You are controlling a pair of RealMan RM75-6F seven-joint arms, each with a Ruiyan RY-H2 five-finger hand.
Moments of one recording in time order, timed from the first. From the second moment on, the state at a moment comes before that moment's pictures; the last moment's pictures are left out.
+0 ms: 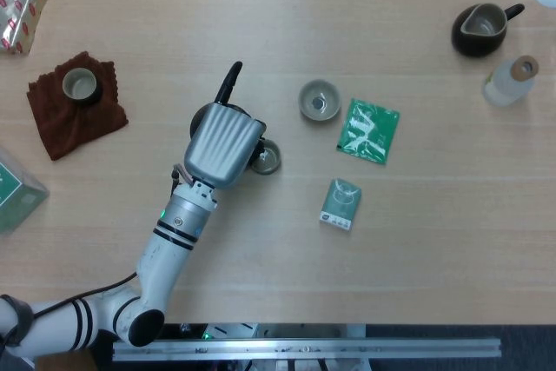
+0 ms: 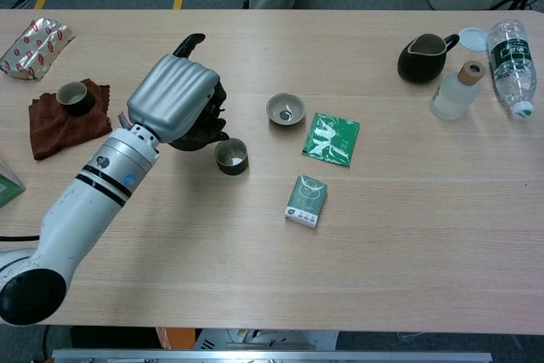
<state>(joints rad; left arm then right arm) -0.59 -1.85 -0.12 -1.42 1.40 1.27 0.69 0.40 -0.90 0.06 -1.61 -1.32 1.10 0.01</state>
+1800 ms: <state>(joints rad) -0.59 -1.83 -0.11 -1.38 1.47 1.27 0.72 0.37 -0.91 0.09 -1.59 -1.34 1.09 0.02</state>
